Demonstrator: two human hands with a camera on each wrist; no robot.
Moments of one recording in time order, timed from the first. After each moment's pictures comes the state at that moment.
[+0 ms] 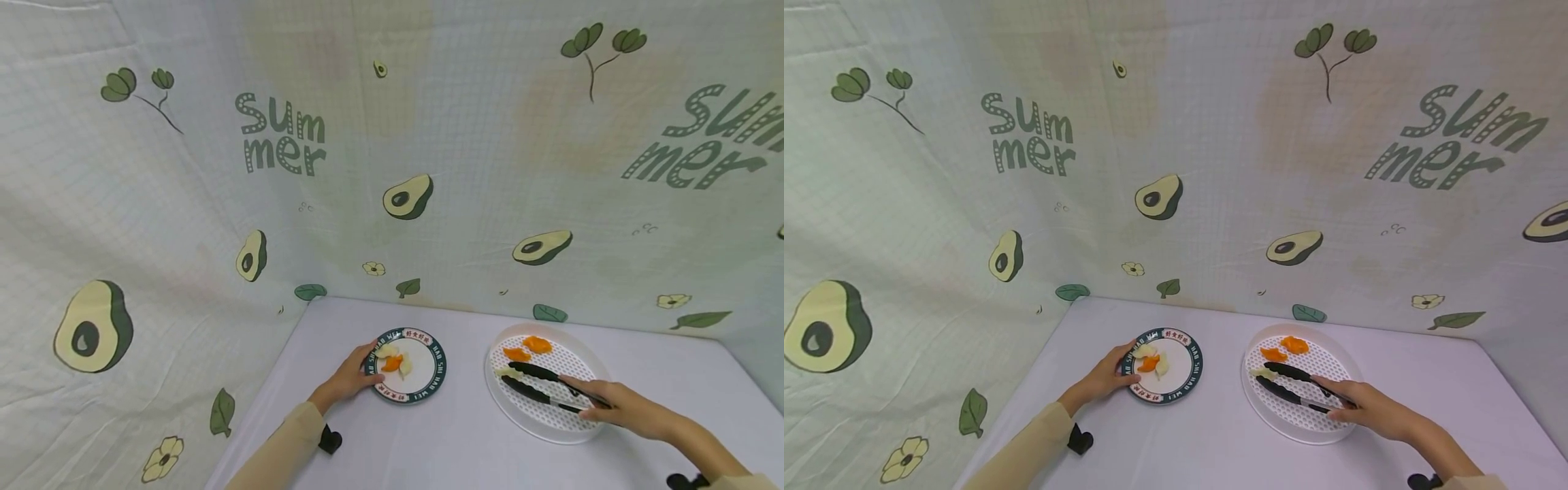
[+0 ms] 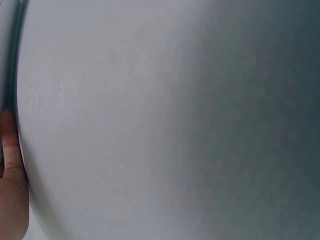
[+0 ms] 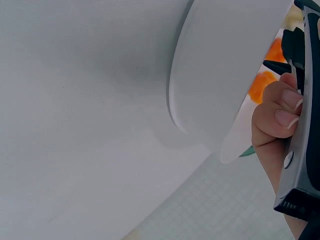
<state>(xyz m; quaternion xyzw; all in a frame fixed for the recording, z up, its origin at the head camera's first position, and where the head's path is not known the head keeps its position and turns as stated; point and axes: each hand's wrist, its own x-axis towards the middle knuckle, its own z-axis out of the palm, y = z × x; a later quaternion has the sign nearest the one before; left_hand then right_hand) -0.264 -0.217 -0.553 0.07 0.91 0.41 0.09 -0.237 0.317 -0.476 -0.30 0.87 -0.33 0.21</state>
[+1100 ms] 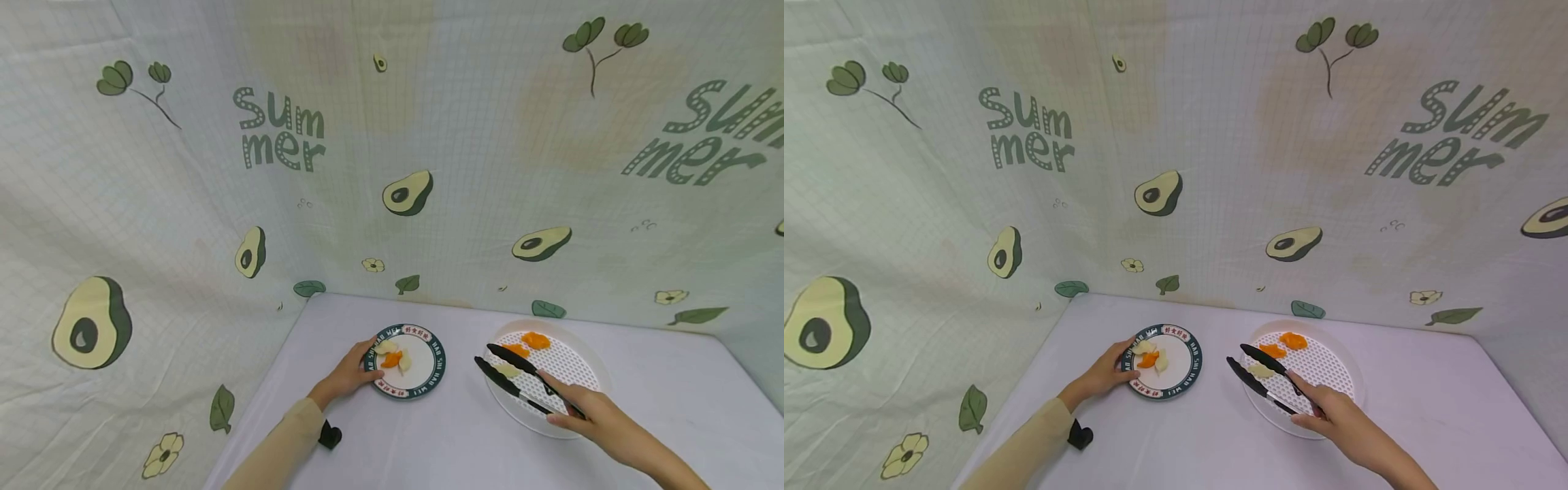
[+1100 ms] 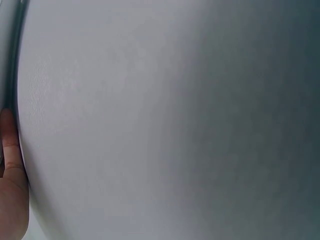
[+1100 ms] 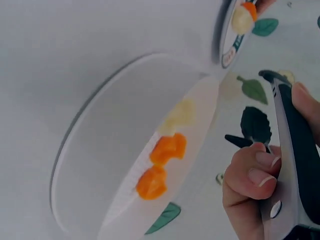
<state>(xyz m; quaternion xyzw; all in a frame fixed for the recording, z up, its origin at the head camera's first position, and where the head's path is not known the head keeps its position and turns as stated) -0.268 -0.224 -0.557 0.09 0.90 0.41 0.09 -0.184 0.247 -0.452 -0.28 0.89 -0.35 0.06</state>
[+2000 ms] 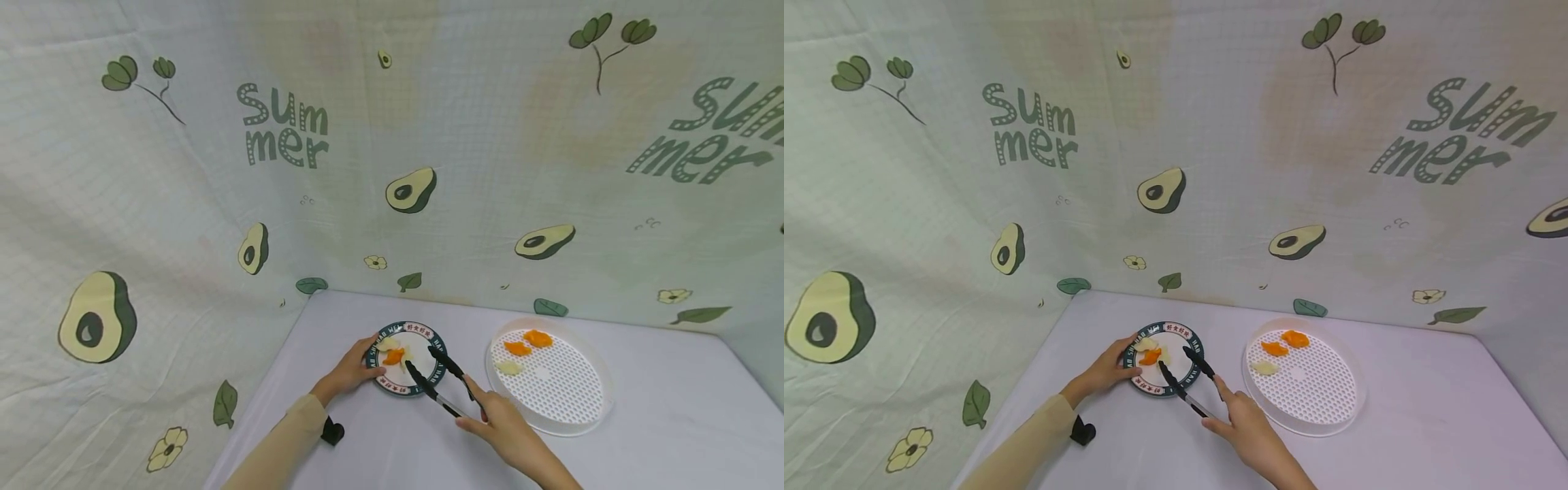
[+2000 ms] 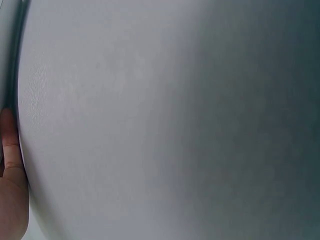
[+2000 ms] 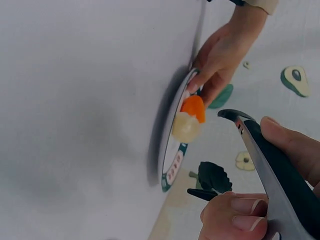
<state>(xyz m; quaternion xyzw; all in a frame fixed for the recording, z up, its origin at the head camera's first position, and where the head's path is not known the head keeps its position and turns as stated) -0.266 -0.220 -0.551 0.09 0.90 0.42 0.09 -0.164 0.111 -0.468 -0.18 0.90 -0.40 0.09</state>
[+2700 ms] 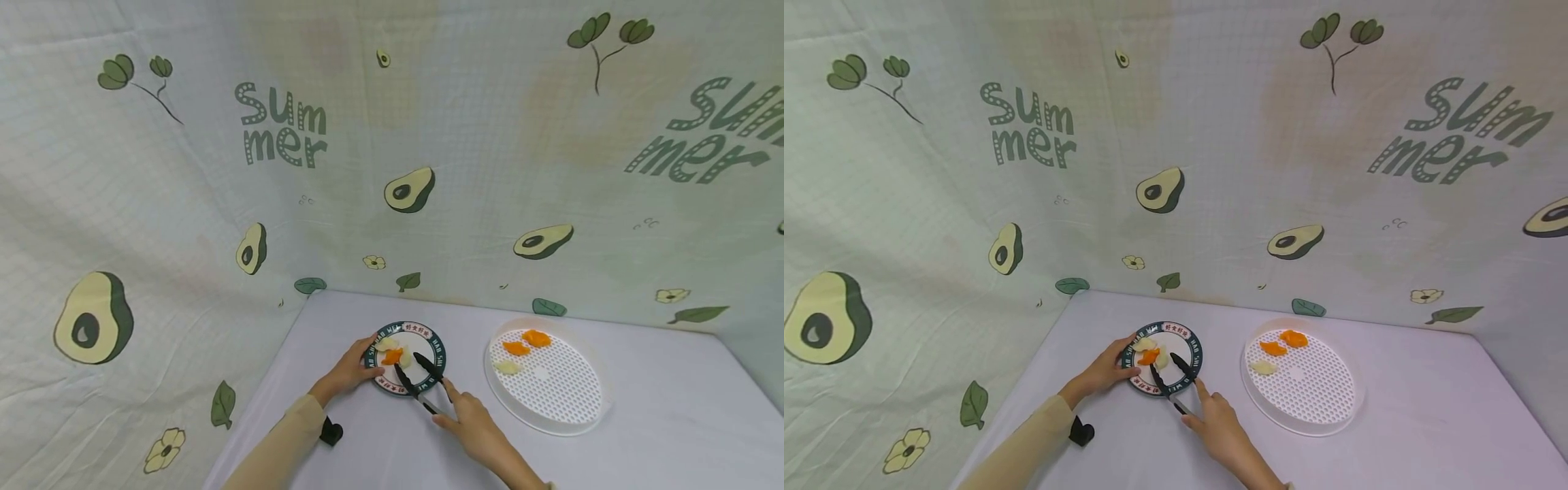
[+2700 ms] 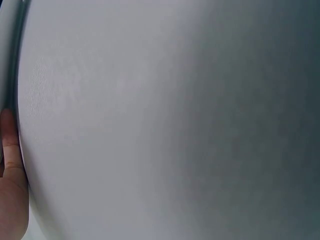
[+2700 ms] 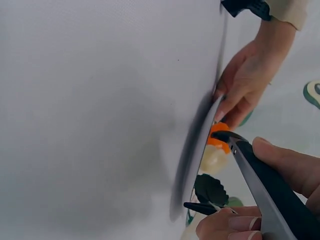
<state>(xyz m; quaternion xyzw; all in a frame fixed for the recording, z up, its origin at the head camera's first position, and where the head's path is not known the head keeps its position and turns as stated) -0.268 -0.222 -0.555 0.09 0.90 0.42 0.08 -0.175 0.067 -0.495 -0.13 0.92 -0.36 0.10</state>
